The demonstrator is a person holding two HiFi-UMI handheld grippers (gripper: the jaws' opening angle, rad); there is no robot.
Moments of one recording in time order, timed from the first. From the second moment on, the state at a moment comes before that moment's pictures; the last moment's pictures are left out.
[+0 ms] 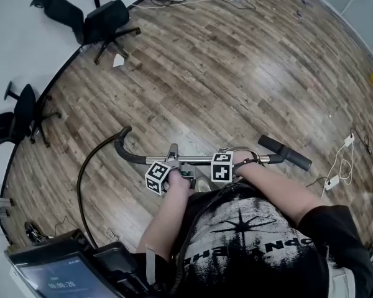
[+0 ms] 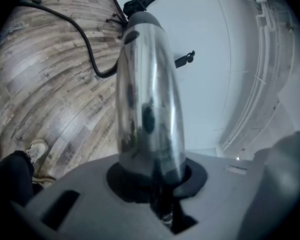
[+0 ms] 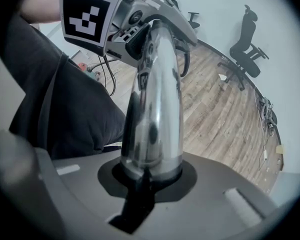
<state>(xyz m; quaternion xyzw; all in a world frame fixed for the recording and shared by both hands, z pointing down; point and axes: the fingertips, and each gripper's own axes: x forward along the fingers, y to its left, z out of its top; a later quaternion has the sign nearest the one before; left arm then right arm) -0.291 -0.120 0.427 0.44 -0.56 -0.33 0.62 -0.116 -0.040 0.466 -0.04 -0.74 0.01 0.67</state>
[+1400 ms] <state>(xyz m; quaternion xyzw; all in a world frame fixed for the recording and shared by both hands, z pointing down) -0.171 -0.053 0.430 0.17 -0.75 -0.50 0.40 0.023 -0.106 0.489 -0.40 -0.67 -0.16 0.60</state>
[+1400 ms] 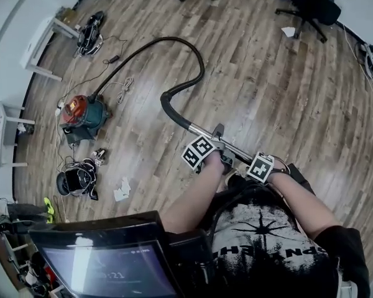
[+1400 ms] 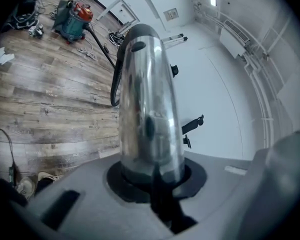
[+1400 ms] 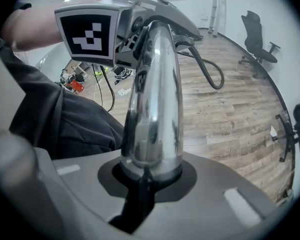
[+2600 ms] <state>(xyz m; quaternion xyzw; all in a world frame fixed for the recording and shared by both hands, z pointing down) 0.071 0.009 0.429 0.15 -0.72 -0.55 0.39 0.264 -0.078 0.478 -0.39 -0.62 -0.23 0.64</state>
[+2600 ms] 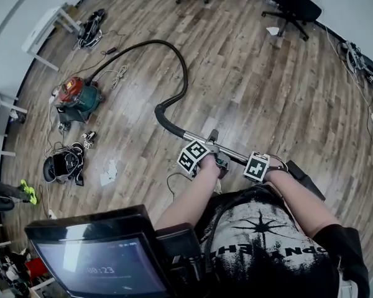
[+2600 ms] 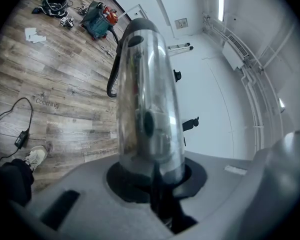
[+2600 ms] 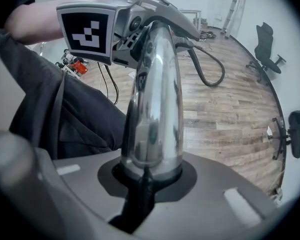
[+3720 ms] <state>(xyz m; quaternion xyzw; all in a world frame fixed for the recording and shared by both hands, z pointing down) 0.297 -0.114 0.445 0.08 -0.76 -0.53 0.38 0.484 -0.212 0.499 -0.46 -0.61 -0.21 0.61</state>
